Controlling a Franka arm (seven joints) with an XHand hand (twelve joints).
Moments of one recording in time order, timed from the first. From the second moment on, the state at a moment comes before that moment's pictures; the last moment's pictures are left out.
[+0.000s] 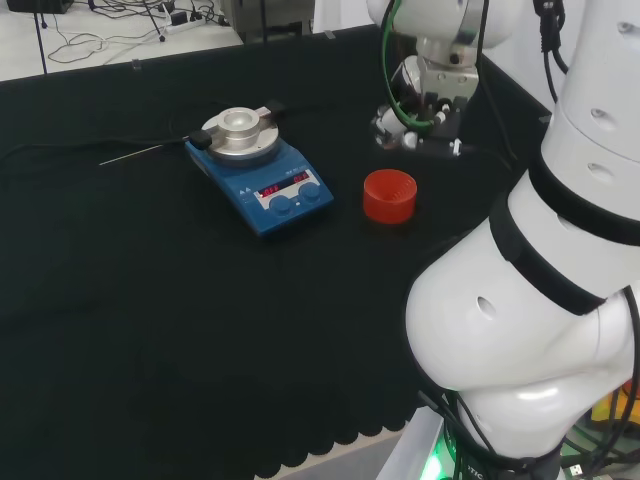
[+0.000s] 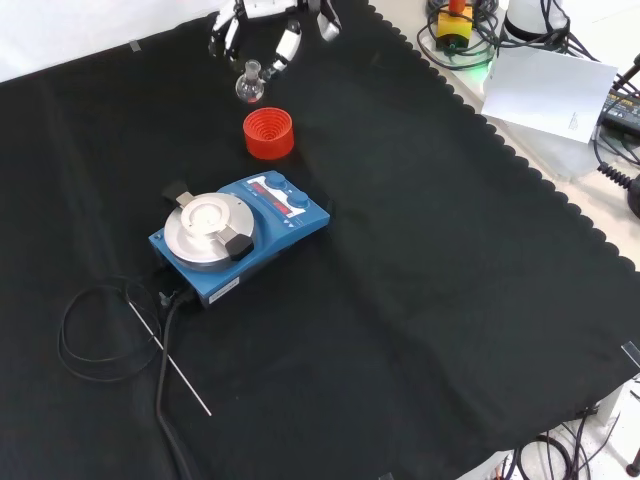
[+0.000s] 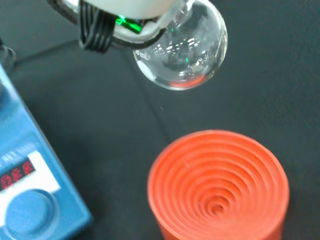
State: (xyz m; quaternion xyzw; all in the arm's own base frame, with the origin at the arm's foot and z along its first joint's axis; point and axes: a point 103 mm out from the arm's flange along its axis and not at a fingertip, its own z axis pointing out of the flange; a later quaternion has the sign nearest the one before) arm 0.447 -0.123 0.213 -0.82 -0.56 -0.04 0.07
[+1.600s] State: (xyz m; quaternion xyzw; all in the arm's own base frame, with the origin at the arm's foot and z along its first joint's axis) arm 0.661 -0.014 0.267 -0.74 -0.66 -0.06 0.10
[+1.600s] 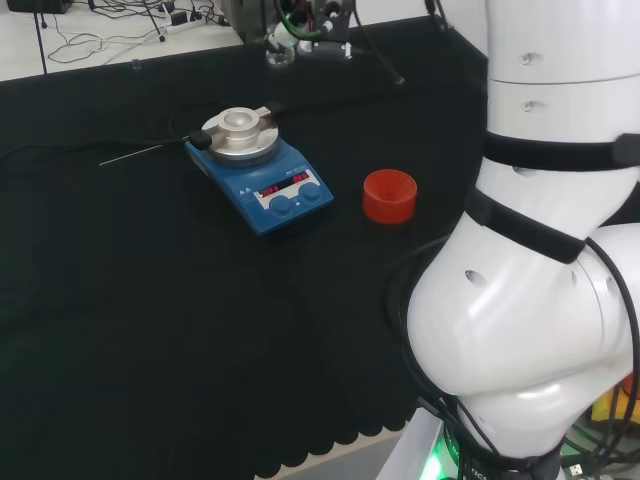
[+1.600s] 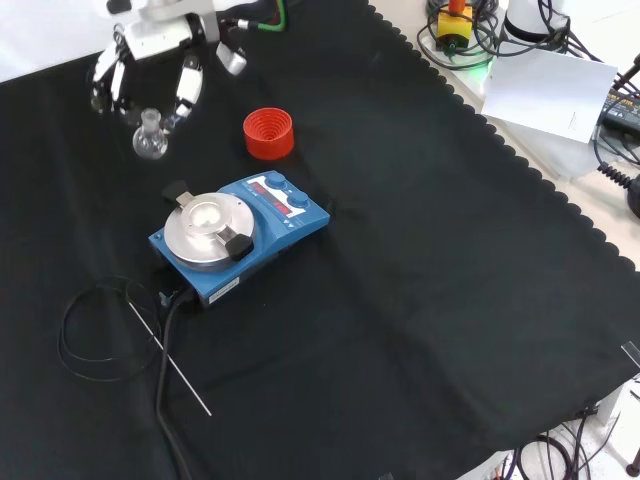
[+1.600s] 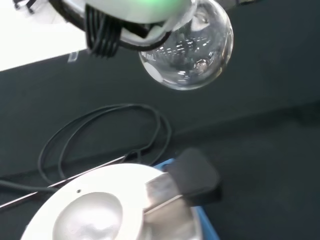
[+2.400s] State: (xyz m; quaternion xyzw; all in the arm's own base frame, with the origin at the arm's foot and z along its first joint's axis) arm 0.660 0.032 0.231 -0.71 -0.69 -0.01 0.14
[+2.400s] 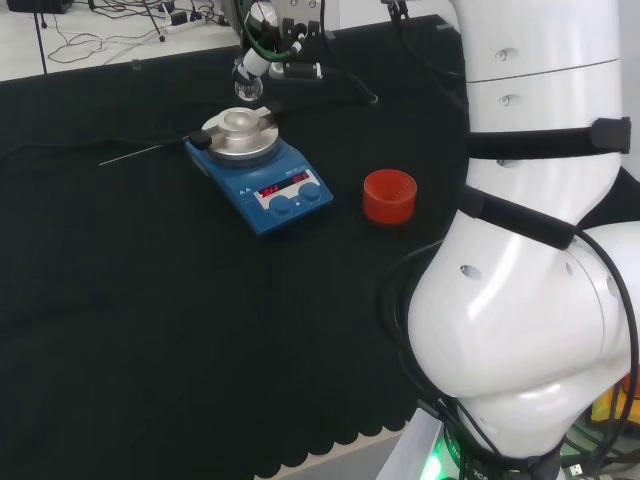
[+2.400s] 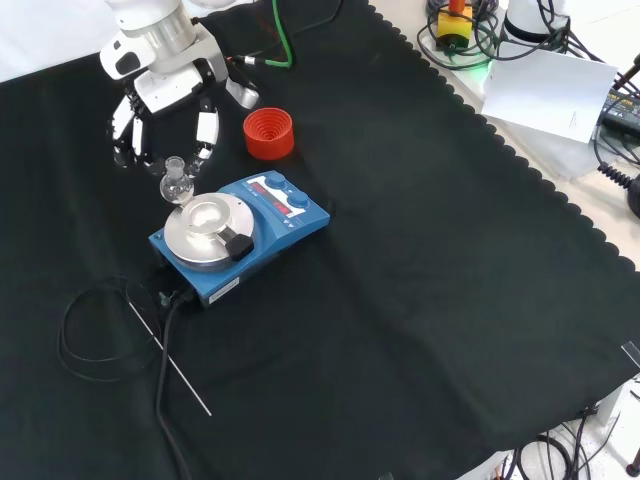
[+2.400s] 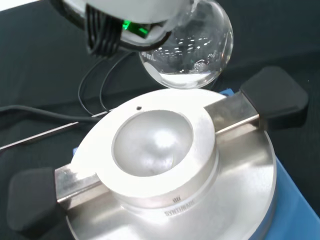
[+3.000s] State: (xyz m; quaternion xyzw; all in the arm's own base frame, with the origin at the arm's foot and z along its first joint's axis) arm 0.661 0.038 0.215 -0.70 -0.70 0.00 0.15
